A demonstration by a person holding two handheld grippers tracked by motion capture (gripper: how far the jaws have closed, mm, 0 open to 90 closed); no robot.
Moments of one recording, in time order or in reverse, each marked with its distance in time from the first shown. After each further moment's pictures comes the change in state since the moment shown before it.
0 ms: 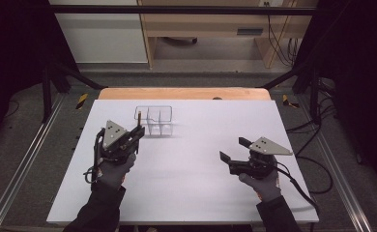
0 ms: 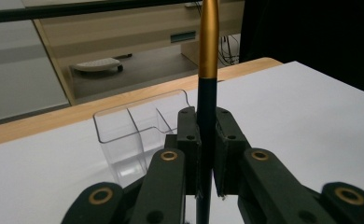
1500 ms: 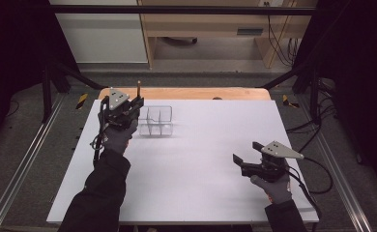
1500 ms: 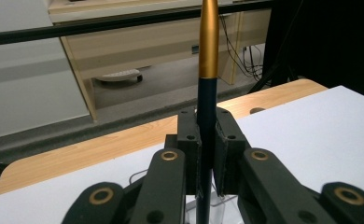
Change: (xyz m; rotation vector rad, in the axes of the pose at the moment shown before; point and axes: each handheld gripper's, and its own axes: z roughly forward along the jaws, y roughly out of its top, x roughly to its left) left arm 0.041 0.043 0.065 -0.014 0.077 0.000; right arm -0.027 -0.023 -0.013 0.050 -0.085 0.040
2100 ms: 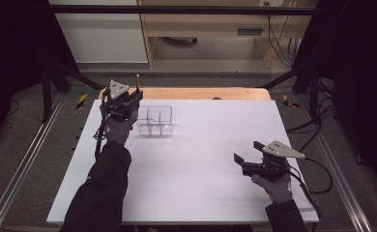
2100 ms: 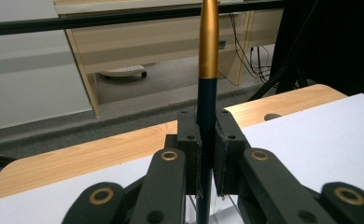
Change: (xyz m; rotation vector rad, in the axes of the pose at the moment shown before) left arm 0.019 0.003 0.030 0.013 0.019 -0.041; right arm -0.002 0.000 0.000 -0.005 -0.006 0.006
